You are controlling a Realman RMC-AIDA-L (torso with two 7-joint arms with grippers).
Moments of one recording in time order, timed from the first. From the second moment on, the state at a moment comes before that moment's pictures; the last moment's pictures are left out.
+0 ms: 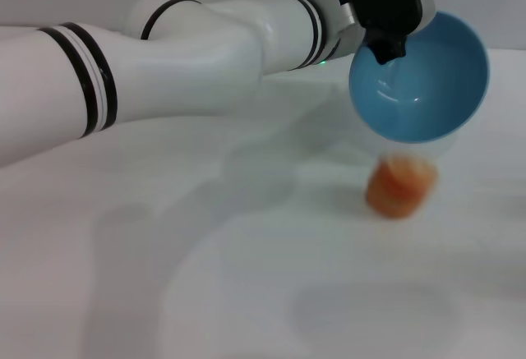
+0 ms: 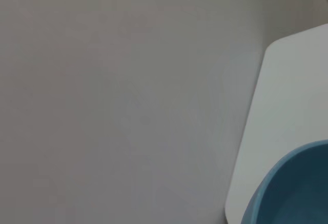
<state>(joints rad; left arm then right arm) -0.98 -2.08 2.13 0.71 2.21 0.13 -2.27 0.25 2.07 -0.37 -0.32 -1.40 -1.20 0.87</state>
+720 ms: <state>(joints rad) -0.95 -2.07 1.95 0.70 2.20 0.22 -2.46 0.32 2.05 -0.48 -0.53 -1.87 -1.29 1.78</state>
